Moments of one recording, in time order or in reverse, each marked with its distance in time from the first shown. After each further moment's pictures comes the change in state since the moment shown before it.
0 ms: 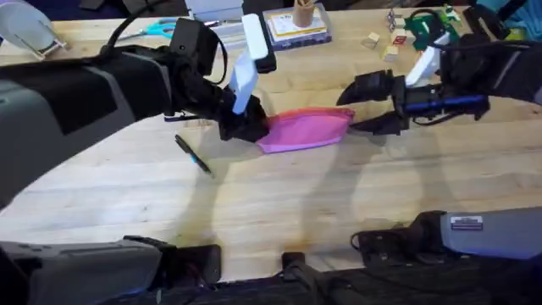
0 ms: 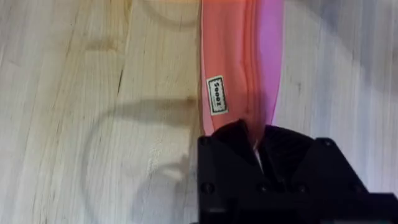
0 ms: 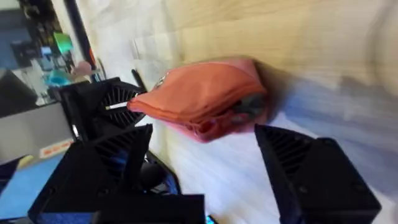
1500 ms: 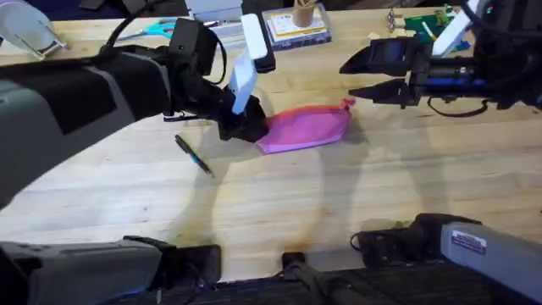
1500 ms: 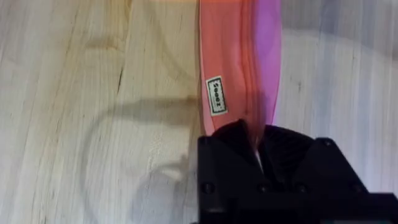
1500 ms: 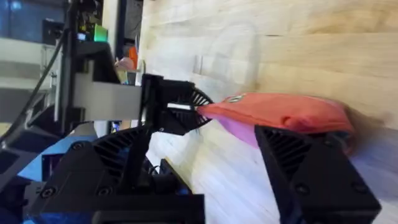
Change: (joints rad) left arm 0.003 0.000 0.000 -0.003 0.000 0.000; right arm 0.064 -0.283 0.011 0.148 -0.131 0.126
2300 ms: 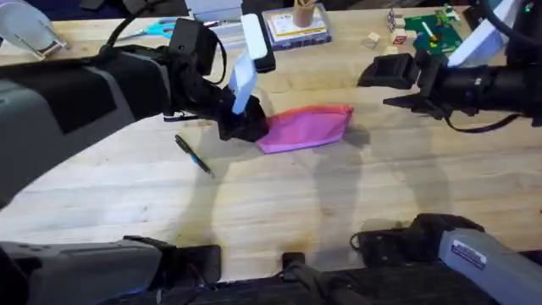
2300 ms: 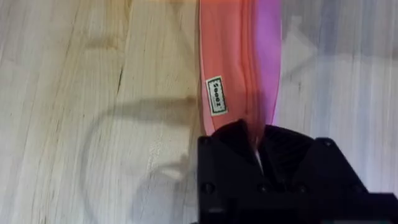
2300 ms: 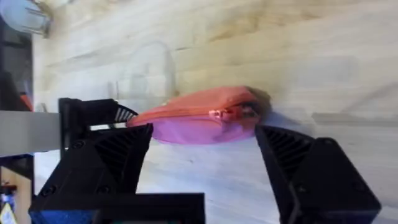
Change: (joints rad) left arm 0.000 0.000 0.000 0.000 0.000 0.000; right arm 0.015 -0.210 0.000 -0.160 0.484 0.025
